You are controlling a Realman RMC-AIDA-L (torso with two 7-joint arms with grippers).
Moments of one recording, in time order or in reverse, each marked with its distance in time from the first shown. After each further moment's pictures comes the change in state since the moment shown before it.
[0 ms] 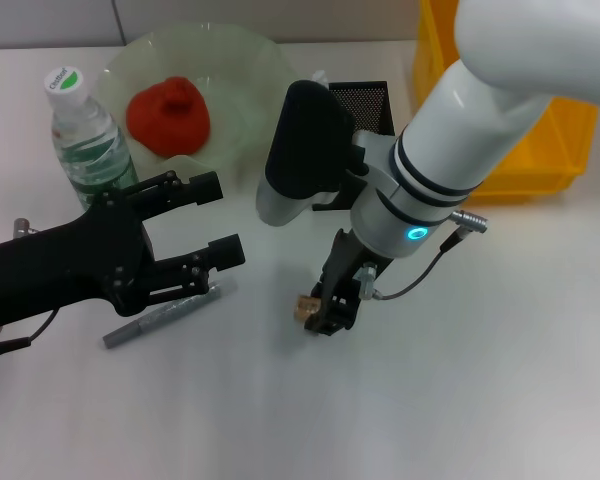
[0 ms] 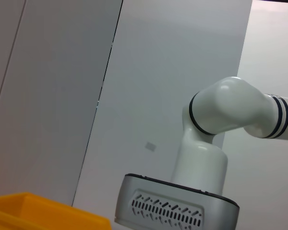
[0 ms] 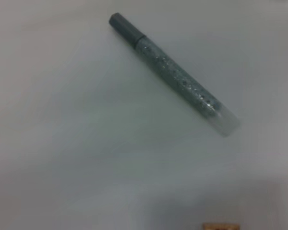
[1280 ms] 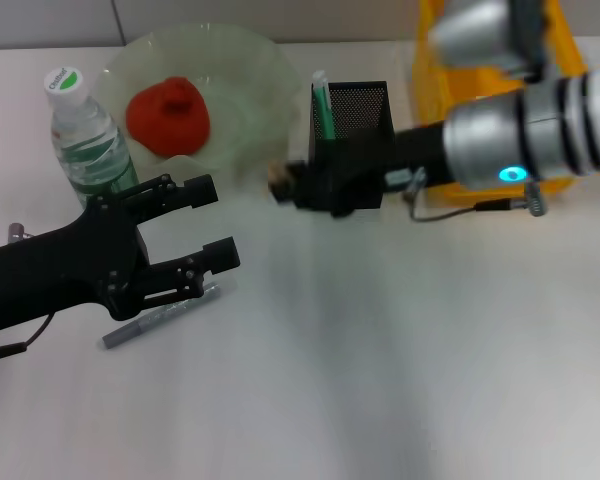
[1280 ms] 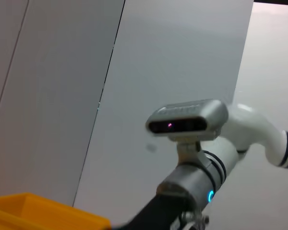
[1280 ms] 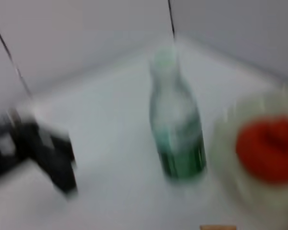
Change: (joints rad) left arm 0.011 0.000 -0.005 0.000 -0.001 0.008 0.000; right arm -0.469 -0.007 0.408 -0.336 0.376 0.084 -0.306
